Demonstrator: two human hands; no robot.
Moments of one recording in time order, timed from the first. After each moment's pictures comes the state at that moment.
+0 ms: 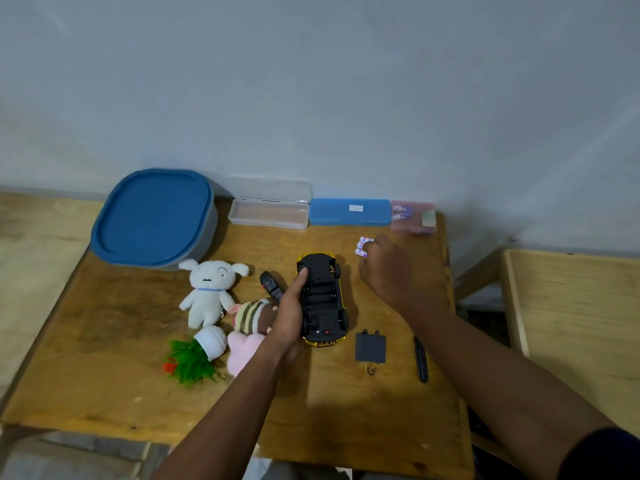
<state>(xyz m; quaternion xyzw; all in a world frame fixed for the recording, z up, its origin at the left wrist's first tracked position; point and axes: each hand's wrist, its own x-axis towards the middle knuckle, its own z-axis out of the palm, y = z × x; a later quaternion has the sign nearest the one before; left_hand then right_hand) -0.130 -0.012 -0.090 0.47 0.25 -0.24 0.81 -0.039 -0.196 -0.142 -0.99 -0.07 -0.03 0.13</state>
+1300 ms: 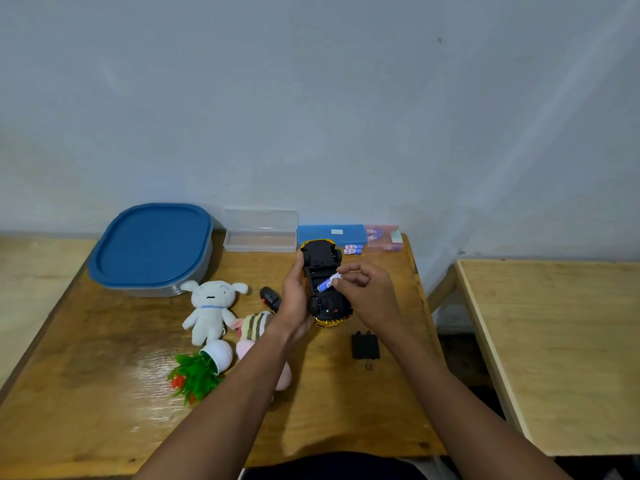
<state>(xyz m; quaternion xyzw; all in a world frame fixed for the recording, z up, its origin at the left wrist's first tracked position) -0.130 -0.006 -0.051 0.42 0.09 -0.23 0.88 -0.155 -0.141 -0.032 -0.78 0.10 -0.02 0.62</state>
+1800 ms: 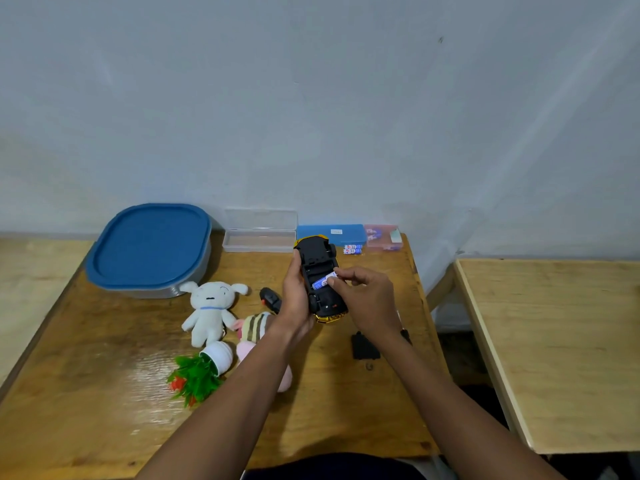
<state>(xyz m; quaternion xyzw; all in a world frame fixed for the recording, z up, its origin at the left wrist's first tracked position) -0.125 -0.008 -0.055 0.41 0.11 -0.19 0.88 -0.159 -0.130 -0.037 -0.82 0.10 -0.11 0.55</state>
